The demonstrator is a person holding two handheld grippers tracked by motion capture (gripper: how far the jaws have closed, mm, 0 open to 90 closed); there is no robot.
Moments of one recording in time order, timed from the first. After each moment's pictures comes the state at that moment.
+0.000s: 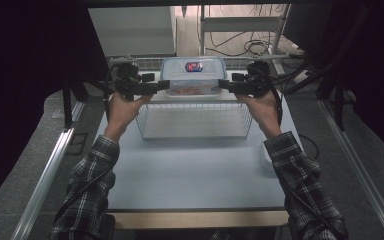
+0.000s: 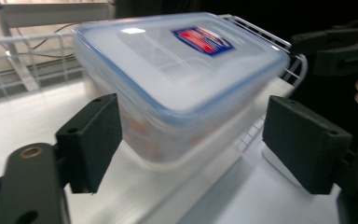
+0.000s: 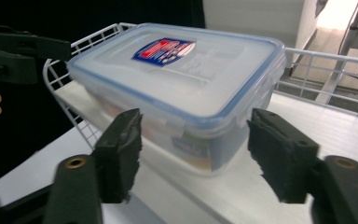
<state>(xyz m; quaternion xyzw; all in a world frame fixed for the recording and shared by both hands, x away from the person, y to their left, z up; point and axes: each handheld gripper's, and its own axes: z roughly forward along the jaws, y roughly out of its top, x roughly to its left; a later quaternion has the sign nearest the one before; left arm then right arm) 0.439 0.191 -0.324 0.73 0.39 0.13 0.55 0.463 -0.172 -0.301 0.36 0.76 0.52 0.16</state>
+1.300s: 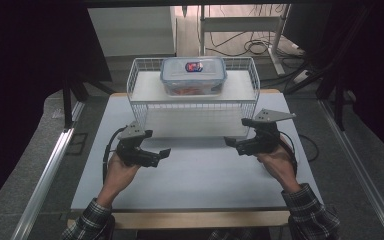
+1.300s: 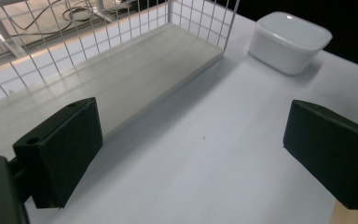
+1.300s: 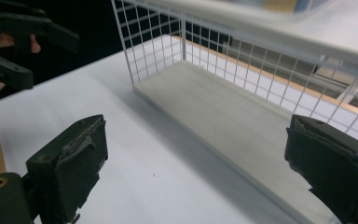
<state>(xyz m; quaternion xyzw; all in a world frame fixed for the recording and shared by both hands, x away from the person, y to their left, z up) 0.318 0.173 -0.430 0.79 0.35 0.16 0.49 0.364 -0.205 -0.386 0.28 0.80 0.50 0.16</state>
